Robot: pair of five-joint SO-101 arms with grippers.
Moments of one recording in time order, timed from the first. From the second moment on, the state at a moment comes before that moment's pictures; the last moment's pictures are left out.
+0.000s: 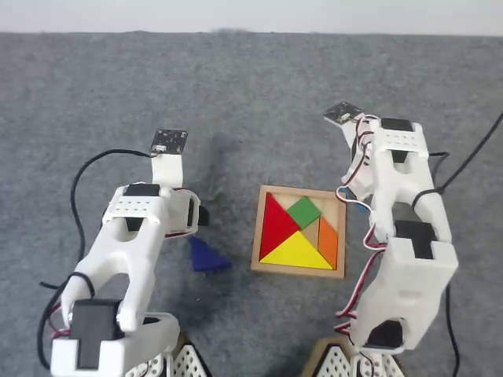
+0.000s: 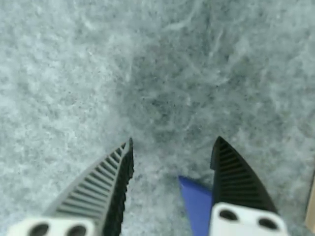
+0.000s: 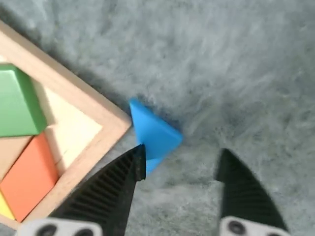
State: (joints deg) left arm -5.4 -10.7 51.6 51.5 2.4; right arm 0.7 23.5 1.5 72.6 38.9
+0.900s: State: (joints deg) left arm -5.4 -10.7 51.6 51.3 2.4; right arm -1.3 28.7 0.1 68.9 42.5
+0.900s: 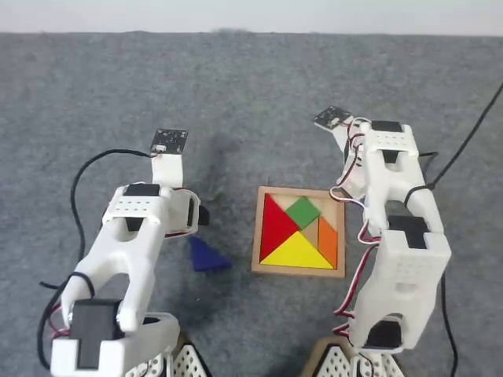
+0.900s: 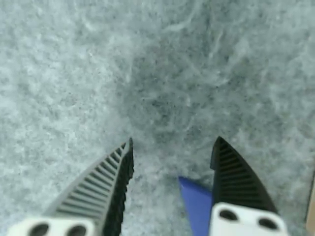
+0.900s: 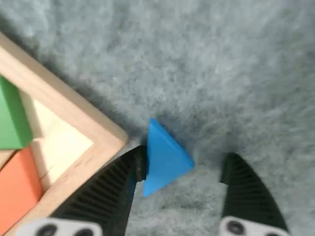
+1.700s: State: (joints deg) left arm -5.4 -10.7 51.6 51.3 2.4; right arm -0.4 25.2 -0.4 73.5 35.9
